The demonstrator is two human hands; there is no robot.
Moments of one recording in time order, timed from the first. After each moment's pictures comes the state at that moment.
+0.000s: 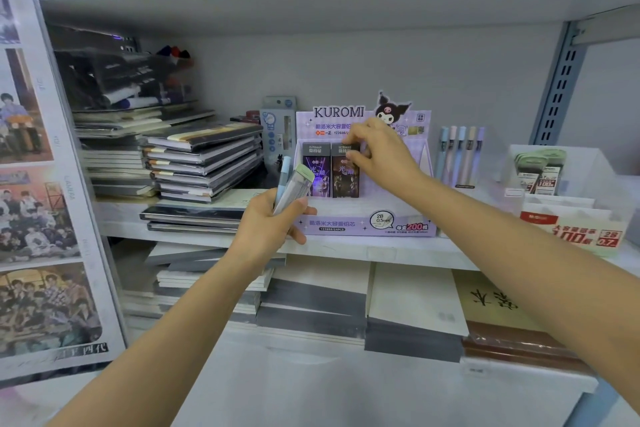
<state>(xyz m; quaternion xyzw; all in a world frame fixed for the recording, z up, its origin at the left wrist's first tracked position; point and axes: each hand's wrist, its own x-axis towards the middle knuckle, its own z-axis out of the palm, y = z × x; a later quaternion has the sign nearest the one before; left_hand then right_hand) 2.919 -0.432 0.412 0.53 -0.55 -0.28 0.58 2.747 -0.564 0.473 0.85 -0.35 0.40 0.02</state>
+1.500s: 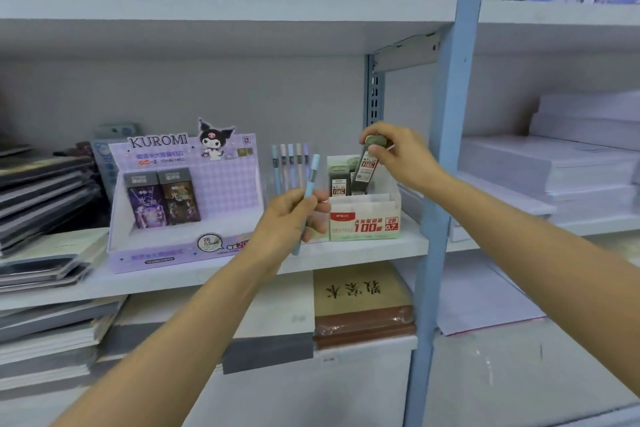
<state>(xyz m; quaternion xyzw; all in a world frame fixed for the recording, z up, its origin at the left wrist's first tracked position) 2.688 -0.463 0.439 0.42 -0.62 -0.41 0.52 2.473 -0.535 0.498 0.77 -0.47 0.44 0.00</state>
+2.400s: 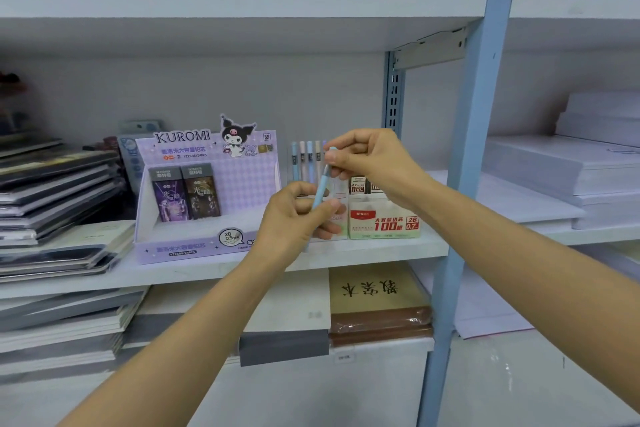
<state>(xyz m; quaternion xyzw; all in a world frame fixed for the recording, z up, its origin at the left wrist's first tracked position) 2.703 -0.450 0.441 0.38 -0.63 -0.38 0.56 2.545 -0.490 0.501 0.72 -0.32 0.51 -0.34</state>
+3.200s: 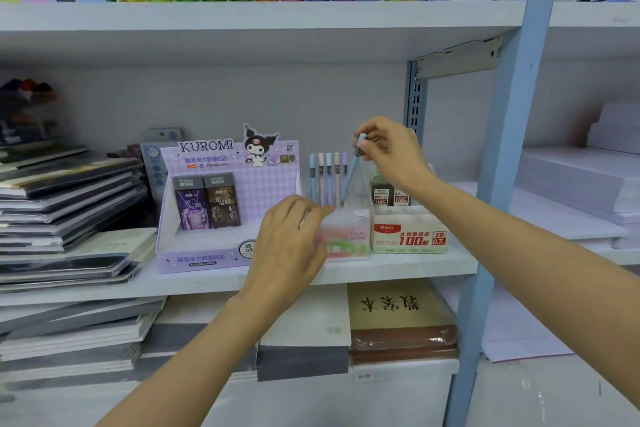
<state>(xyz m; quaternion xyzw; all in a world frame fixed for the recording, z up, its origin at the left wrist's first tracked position) 2.745 -0.462 0.413 0.44 -0.78 0.24 0.37 2.554 -0.548 0.511 0.73 -0.41 0.53 -0.10</state>
